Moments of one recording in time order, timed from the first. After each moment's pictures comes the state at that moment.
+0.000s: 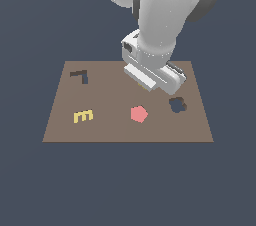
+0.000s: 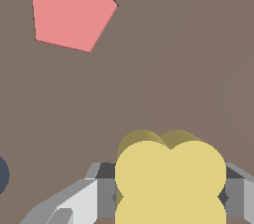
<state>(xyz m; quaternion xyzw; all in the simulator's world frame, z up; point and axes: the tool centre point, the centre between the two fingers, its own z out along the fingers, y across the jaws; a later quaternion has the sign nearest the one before) -0.049 0.065 0.035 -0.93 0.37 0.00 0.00</state>
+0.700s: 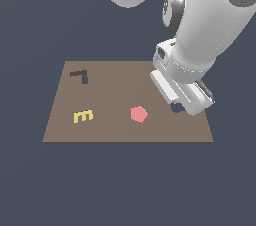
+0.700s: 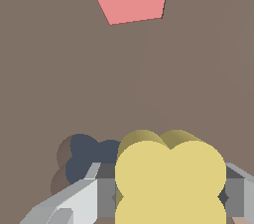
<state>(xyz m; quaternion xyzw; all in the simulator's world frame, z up) -0.003 0.137 0.039 -0.84 0.54 0.00 0.00</state>
